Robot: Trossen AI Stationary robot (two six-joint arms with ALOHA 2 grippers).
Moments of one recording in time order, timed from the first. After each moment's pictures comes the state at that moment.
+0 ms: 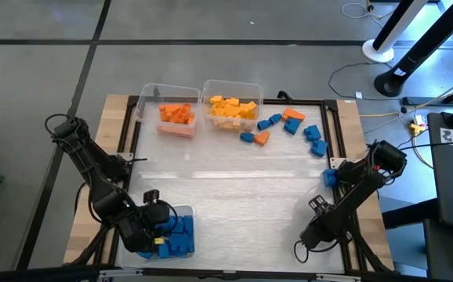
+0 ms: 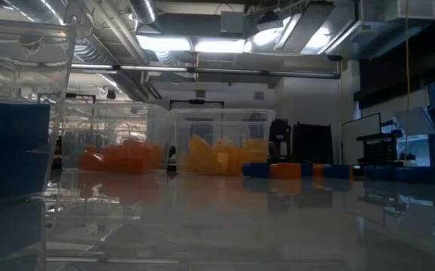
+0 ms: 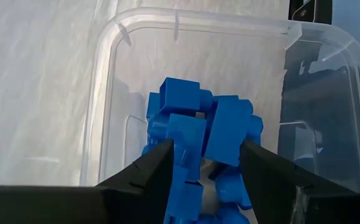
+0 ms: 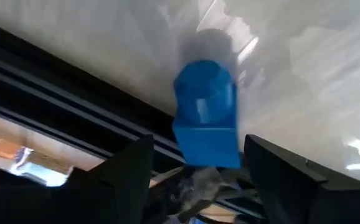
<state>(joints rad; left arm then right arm) -0.88 1.42 1.22 -0.93 -0.41 -0.99 0.90 1.69 0.93 -1.17 -0.38 0.24</state>
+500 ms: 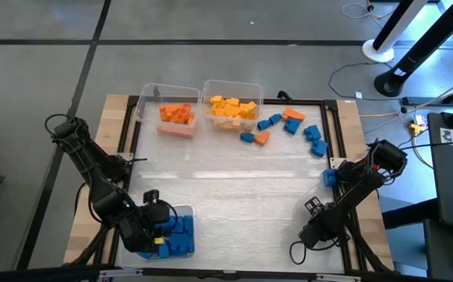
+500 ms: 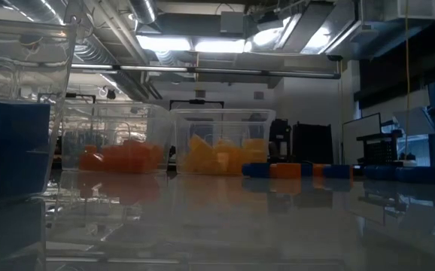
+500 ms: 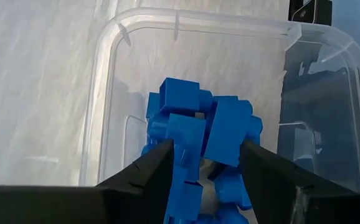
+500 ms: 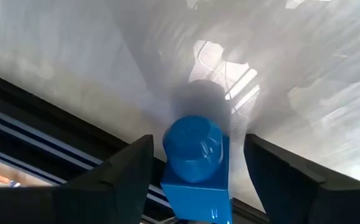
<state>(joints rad) -0.88 1.42 1.22 -0.93 -0.41 -1.00 0.90 1.69 0.85 -0.99 -0.37 0.26</state>
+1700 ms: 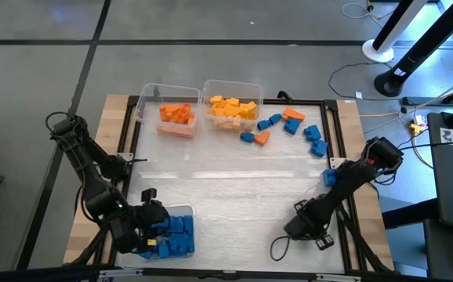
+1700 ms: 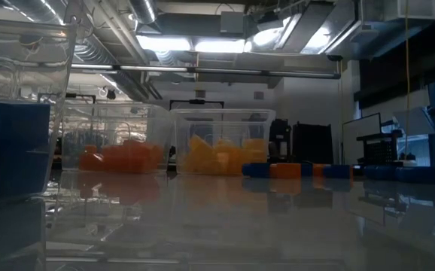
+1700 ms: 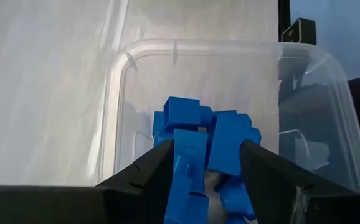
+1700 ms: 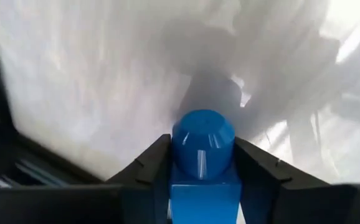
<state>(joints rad) -0.94 1.39 1.22 -0.93 -0.51 -0.96 0.71 1.69 0.90 -0.79 -0.39 0.30</state>
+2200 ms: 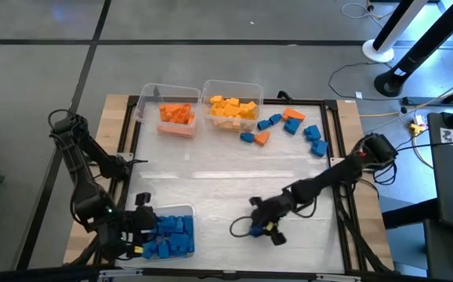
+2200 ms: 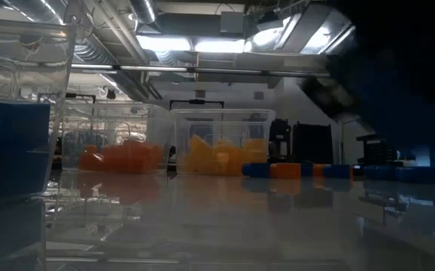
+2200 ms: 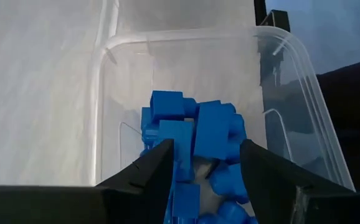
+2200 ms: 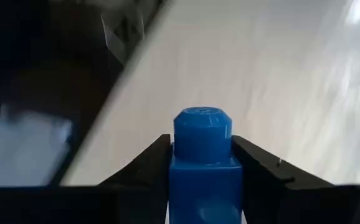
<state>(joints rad) -1.04 1.38 1.22 -0.94 -0.57 -0.96 0.46 1.69 0.90 0.09 -0.22 0.20</state>
